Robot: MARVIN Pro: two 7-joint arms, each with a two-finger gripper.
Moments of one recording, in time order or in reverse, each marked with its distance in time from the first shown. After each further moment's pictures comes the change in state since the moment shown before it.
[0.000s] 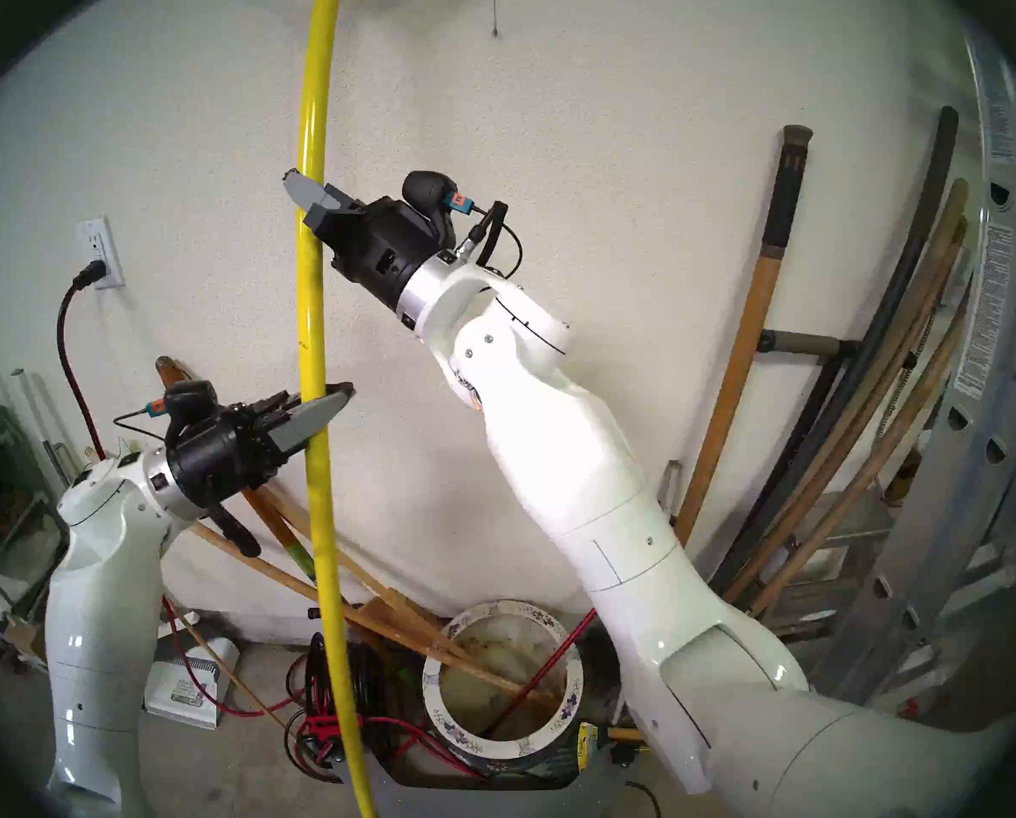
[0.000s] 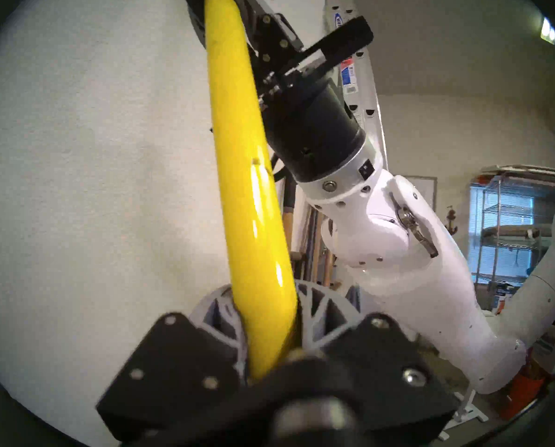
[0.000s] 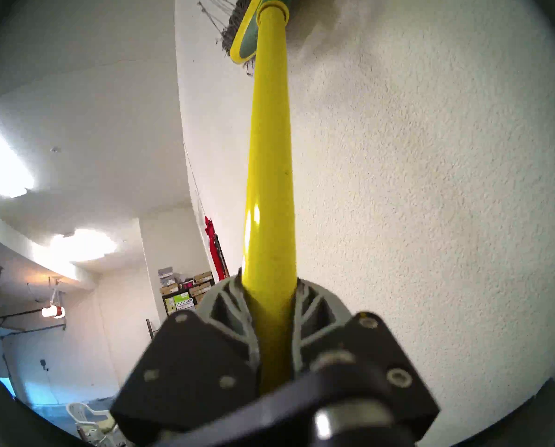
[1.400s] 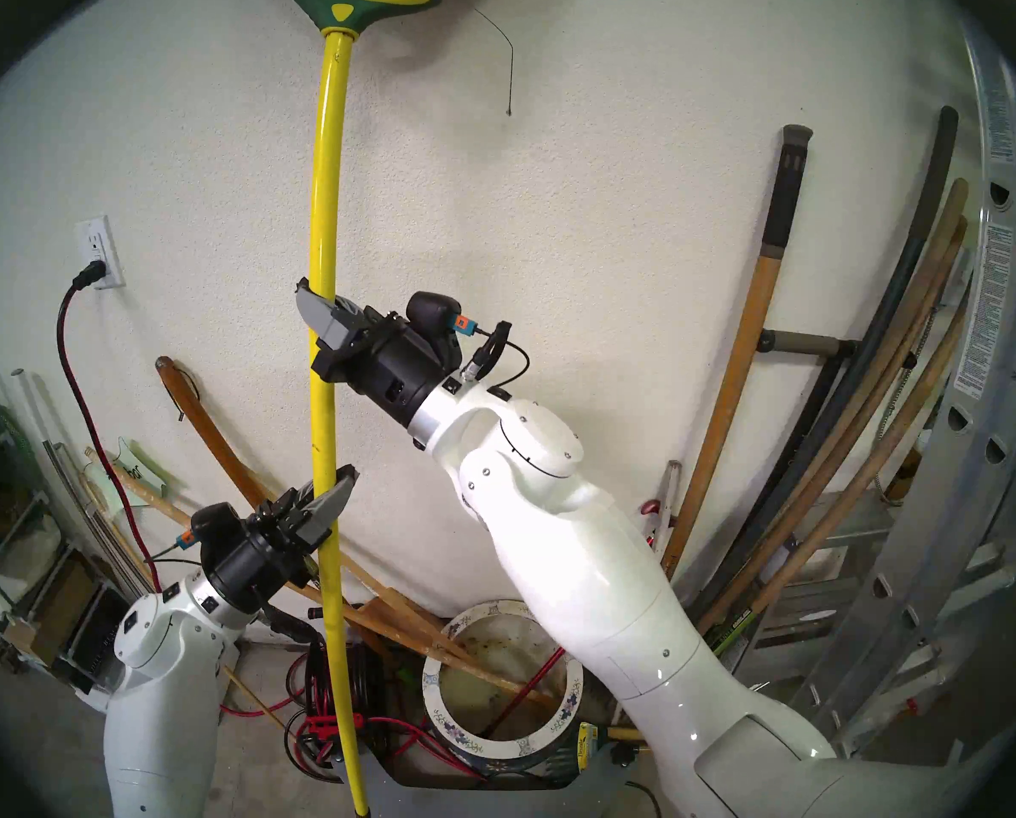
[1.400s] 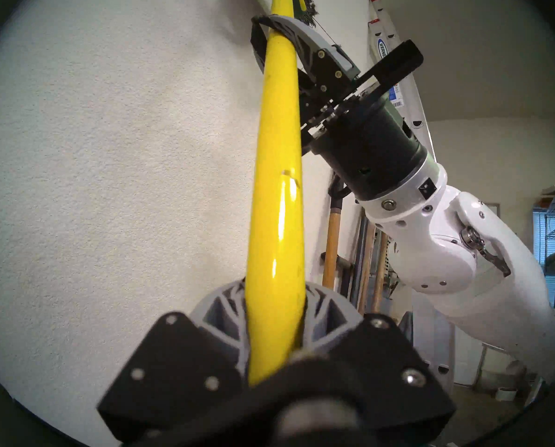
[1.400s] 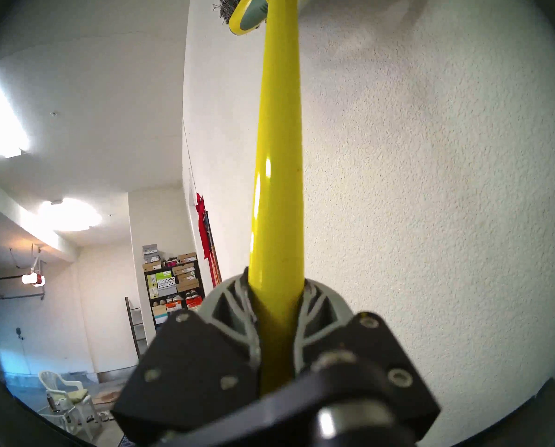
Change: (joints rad) left arm 0.220 -0.259 0.020 0.152 0.079 -0.448 -0.036; right arm -0.241 0.120 -0.085 -0.102 -0.185 -0.168 0.093
